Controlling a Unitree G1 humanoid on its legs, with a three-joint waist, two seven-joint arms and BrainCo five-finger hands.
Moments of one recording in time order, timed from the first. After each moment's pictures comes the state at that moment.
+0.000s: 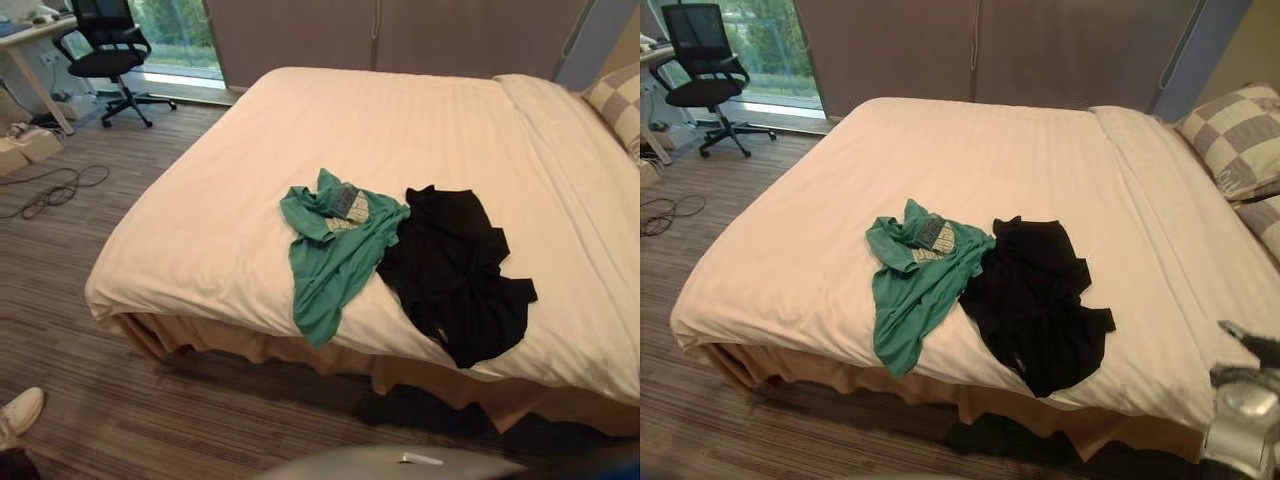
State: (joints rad) left arm 0.06 0.65 0.82 0.17 0.11 -0.05 0.38; right arm -0.01 -0.51 -0.62 0.23 -0.36 0.01 -0.31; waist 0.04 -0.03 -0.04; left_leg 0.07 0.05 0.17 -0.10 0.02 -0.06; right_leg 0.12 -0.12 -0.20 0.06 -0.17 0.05
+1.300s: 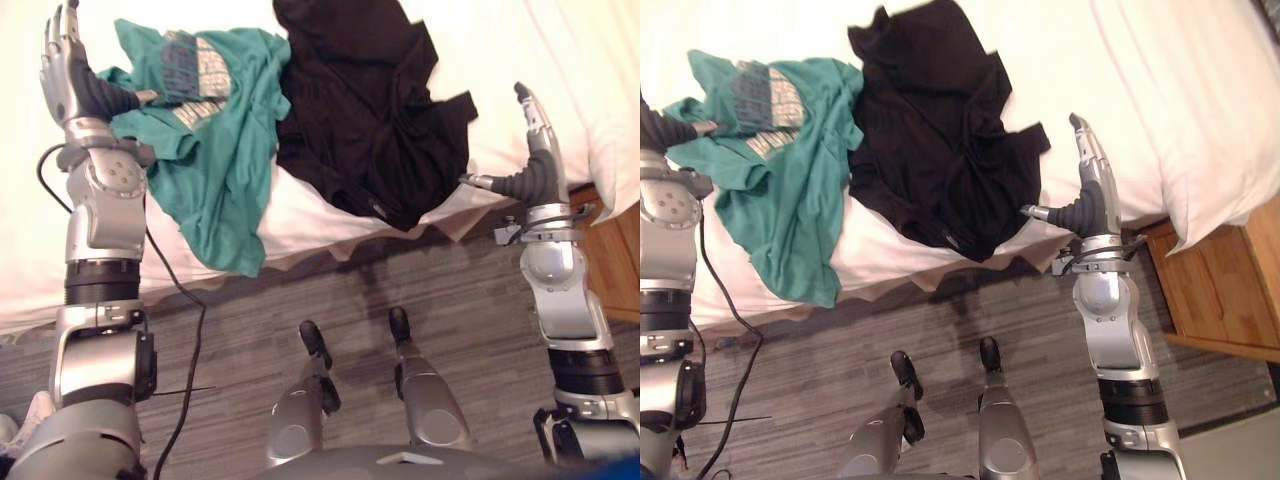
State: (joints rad) left arm -0.76 0.67 0.18 0.31 0.50 0.12 0.30; right arm -0.28 -0.39 -0.07 -0.26 -0.42 -0.08 -0.19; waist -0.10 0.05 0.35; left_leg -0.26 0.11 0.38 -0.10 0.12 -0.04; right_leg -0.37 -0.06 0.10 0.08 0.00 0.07
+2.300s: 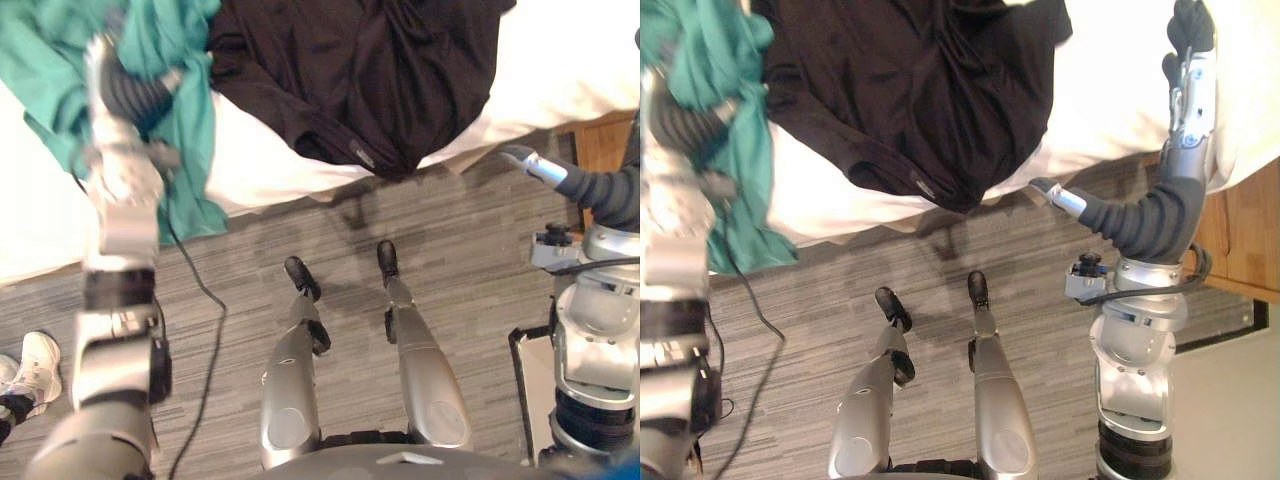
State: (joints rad) left arm -0.44 0.46 0.20 0.09 0.18 -0.09 0.13; right arm -0.17 -0.31 -0.14 -0.69 -0.29 -0.15 -0.24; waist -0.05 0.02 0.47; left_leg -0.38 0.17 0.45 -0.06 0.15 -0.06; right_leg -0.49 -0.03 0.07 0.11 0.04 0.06
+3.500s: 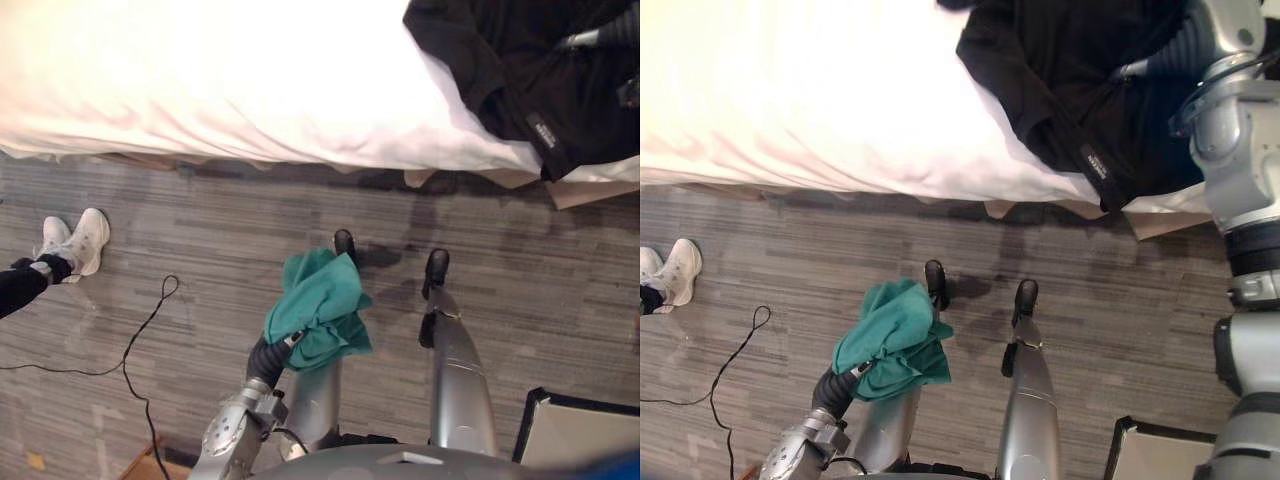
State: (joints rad) left arm 0.43 0.20 -0.20 -0.02 -0.54 -0.14 -0.15; right arm -1.10 -1.04 0.32 0.56 -0.47 -0.12 -0.20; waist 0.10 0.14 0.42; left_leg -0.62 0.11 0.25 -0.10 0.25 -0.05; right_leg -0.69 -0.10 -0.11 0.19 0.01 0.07
